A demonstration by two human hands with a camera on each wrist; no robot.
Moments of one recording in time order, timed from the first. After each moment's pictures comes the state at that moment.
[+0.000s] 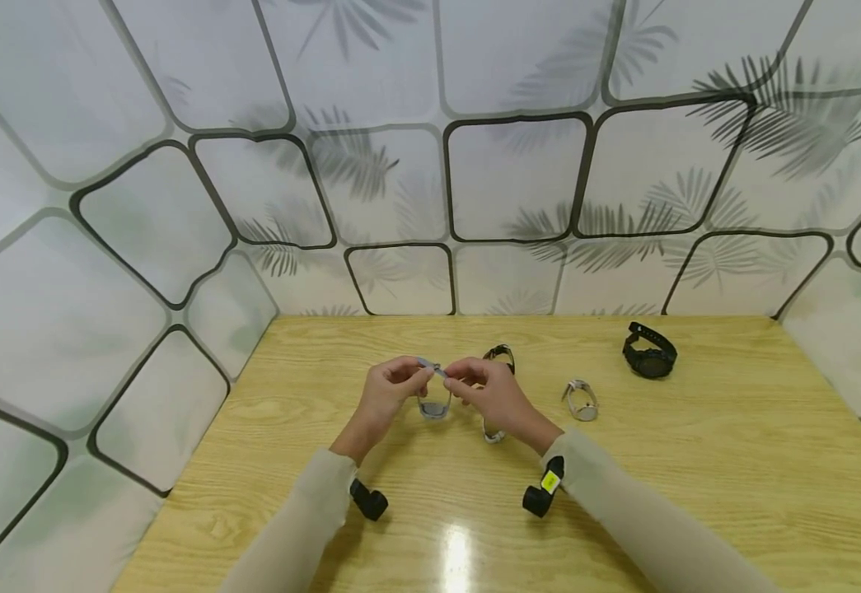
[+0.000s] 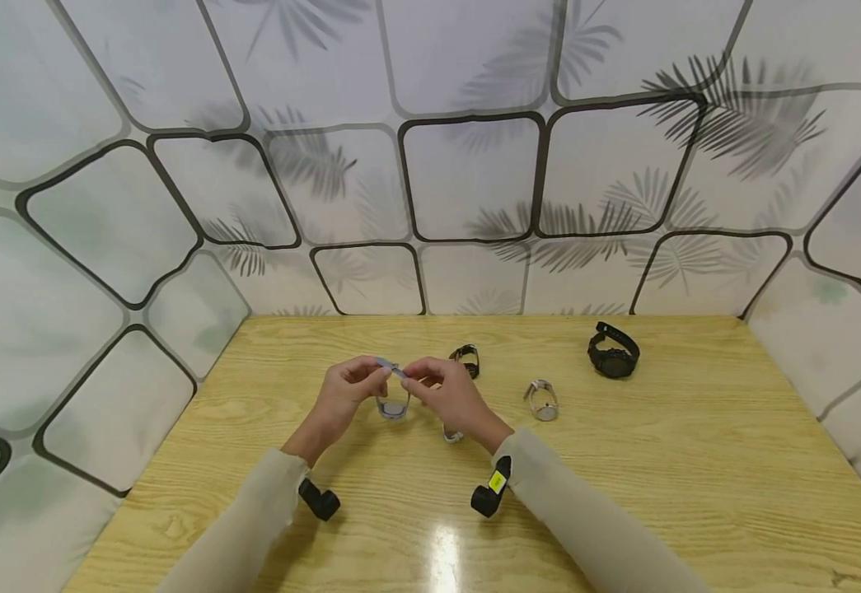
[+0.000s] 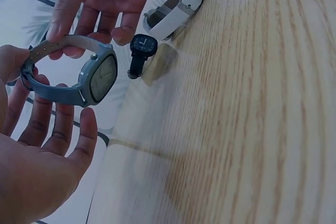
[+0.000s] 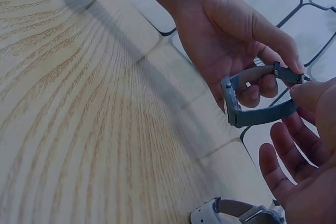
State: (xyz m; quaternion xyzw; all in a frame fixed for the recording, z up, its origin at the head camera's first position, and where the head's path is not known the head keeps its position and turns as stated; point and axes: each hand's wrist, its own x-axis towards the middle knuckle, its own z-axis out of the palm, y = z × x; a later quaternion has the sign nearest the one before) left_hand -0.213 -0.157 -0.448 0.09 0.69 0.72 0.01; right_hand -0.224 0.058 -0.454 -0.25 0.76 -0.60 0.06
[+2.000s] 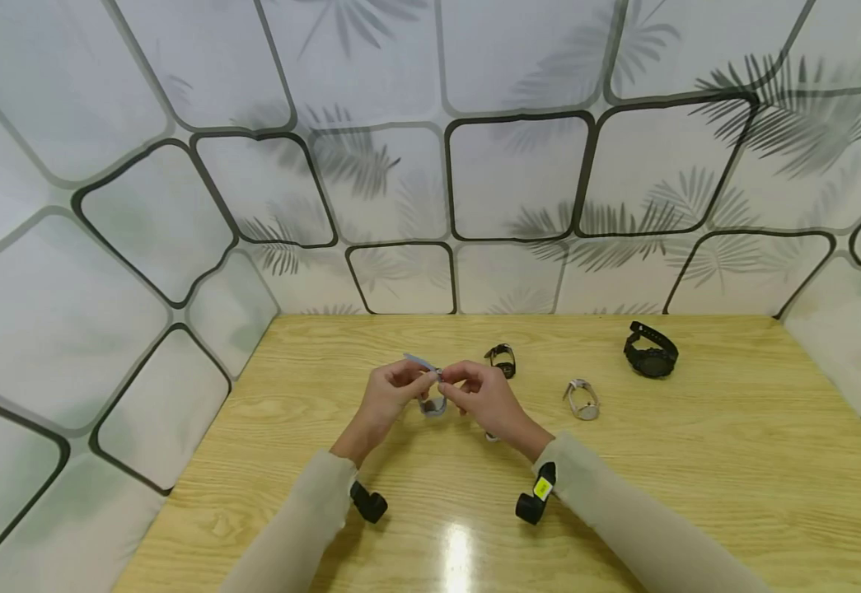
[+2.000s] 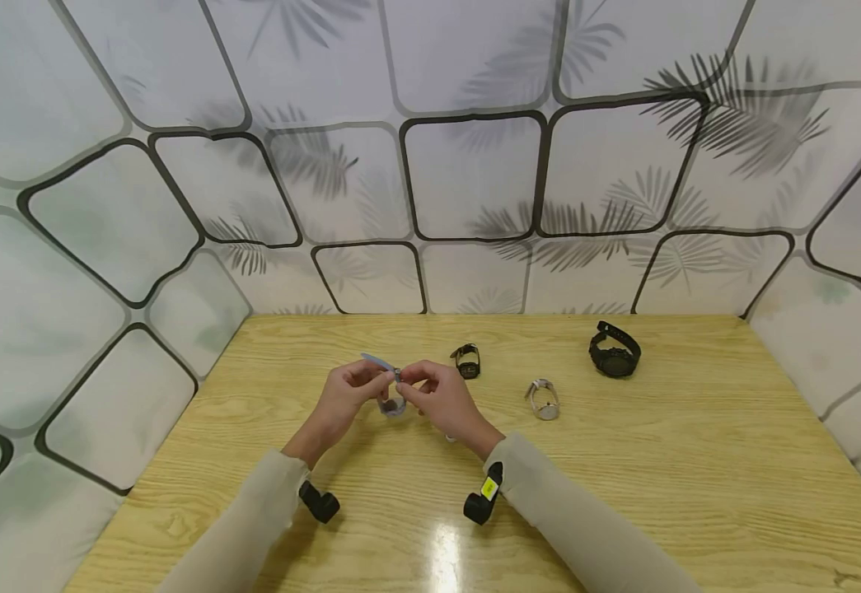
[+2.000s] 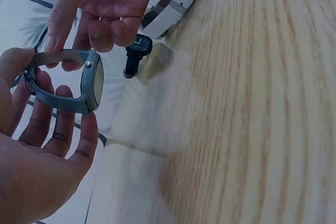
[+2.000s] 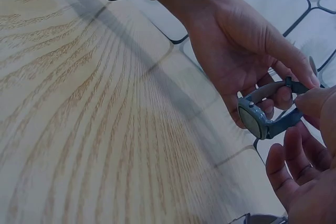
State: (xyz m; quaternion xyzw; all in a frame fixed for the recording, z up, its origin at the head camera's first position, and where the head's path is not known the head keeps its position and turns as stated) left_hand -0.211 -0.159 -0.452 0.10 0.71 0.70 0.03; right_hand -0.216 0.045 -0.459 -0.21 0.75 -0.63 0.05
